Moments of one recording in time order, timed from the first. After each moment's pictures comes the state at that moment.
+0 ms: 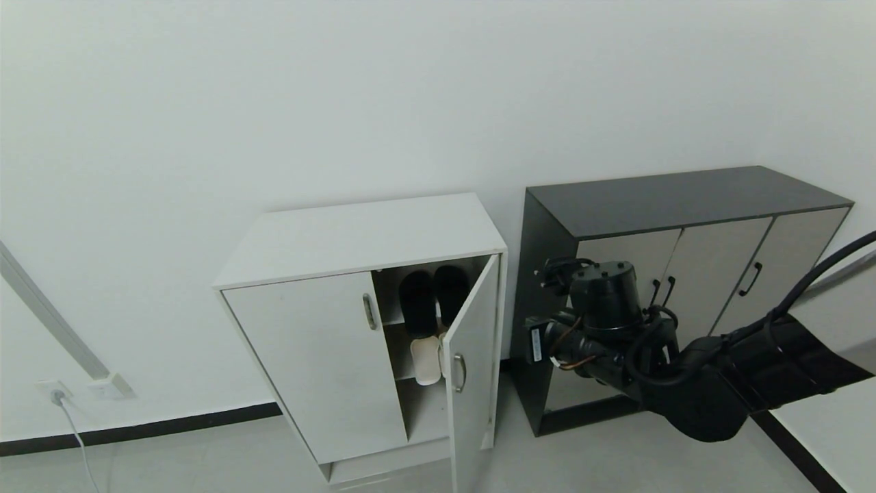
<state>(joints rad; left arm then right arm) 0.00 0.00 0.00 0.00 0.00 -0.01 0.68 2.01 -0.97 -0.65 -0.24 0.15</state>
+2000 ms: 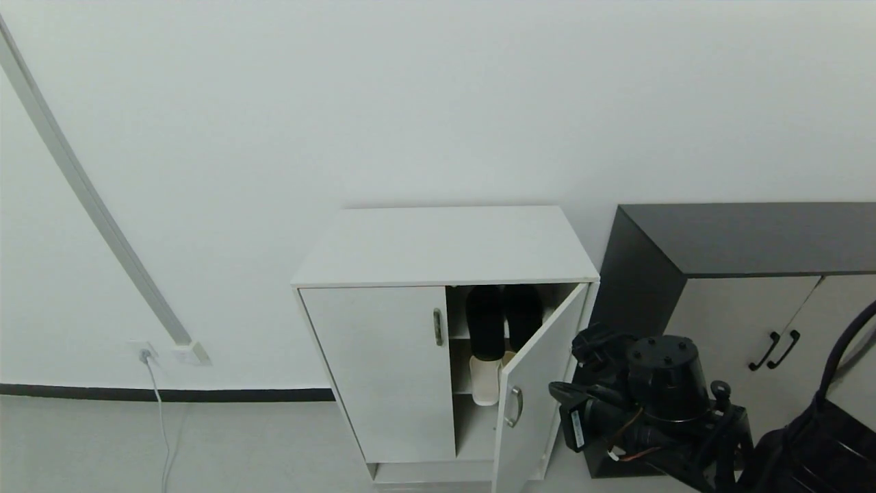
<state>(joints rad) 0.00 0.00 0.00 0.00 0.00 -0.01 0.69 1.95 -0.51 -1.01 -0.12 0.10</state>
